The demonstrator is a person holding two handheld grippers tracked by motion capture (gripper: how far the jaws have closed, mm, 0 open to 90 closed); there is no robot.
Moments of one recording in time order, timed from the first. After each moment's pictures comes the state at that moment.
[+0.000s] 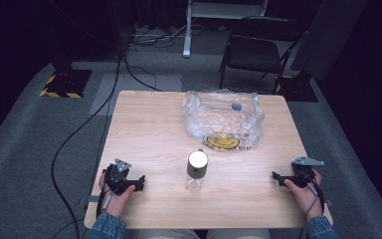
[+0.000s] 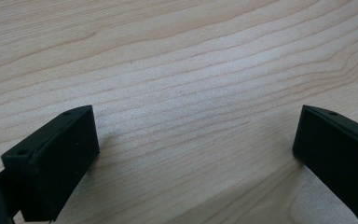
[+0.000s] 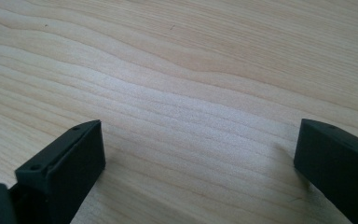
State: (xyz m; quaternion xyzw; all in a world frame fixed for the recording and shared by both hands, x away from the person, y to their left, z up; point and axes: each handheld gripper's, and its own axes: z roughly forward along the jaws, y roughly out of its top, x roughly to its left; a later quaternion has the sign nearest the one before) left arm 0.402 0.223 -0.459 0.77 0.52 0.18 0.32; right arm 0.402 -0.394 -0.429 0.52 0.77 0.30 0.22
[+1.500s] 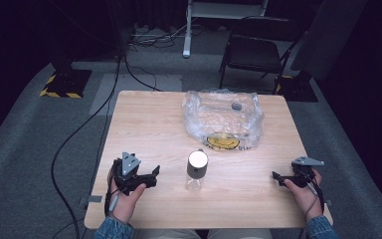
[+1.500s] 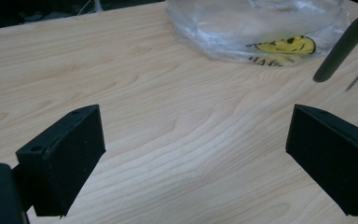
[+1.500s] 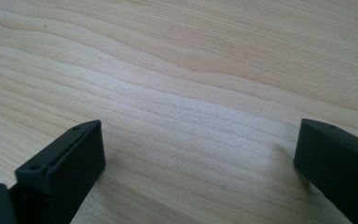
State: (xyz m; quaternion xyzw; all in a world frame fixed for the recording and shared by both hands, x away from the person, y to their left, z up) left arm 0.374 0.182 -0.374 0.74 0.45 0.22 0.45; right arm 0.403 -0.394 -0.429 0.52 0.77 0.30 0.22
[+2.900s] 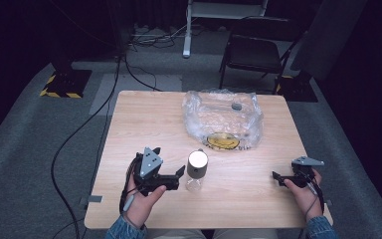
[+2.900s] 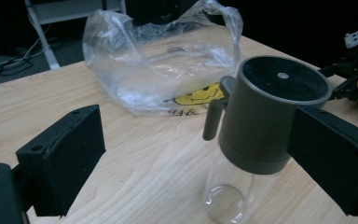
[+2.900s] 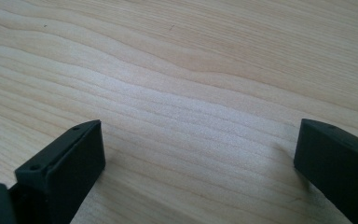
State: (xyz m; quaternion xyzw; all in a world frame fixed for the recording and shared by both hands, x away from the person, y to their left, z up) left arm 0.356 0.128 -0.317 0.75 0.36 0.19 0.52; right arm 0.403 -0.394 -0.429 0.52 0.77 0.30 0.22
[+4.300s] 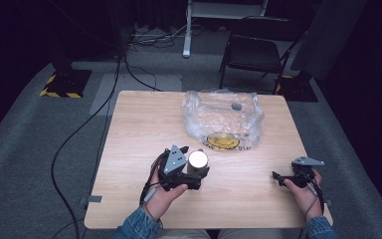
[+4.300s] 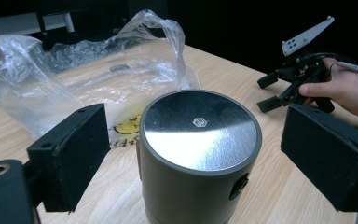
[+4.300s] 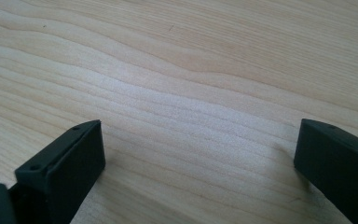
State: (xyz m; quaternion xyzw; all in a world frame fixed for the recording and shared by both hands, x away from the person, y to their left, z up) left arm 0.372 0.075 -0.323 0.77 0.28 0.14 0.56; right arm 0.403 -0.394 -0.429 0.52 0.77 0.29 0.22
